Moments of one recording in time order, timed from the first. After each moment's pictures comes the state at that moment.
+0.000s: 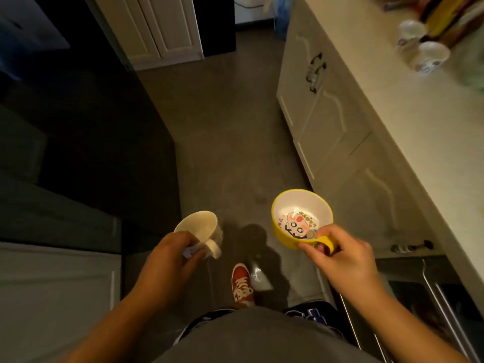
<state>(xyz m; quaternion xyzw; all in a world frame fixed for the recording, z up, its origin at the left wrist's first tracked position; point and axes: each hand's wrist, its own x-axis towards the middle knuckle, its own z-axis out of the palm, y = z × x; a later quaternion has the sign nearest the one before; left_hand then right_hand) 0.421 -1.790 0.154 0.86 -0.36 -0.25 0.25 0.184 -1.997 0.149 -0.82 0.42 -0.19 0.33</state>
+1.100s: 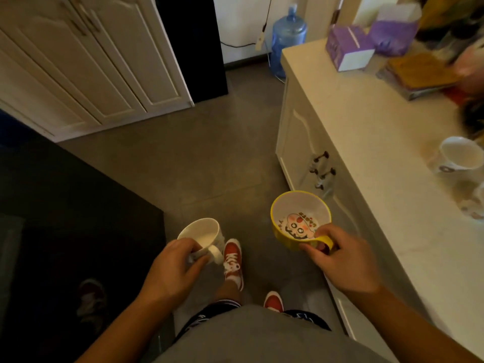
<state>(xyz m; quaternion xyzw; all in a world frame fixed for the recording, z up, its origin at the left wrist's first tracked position) 0.704 -2.204 0.150 0.86 -0.39 -0.24 0.23 0.457 -2.418 0.143 -0.82 0.43 -0.17 0.33</state>
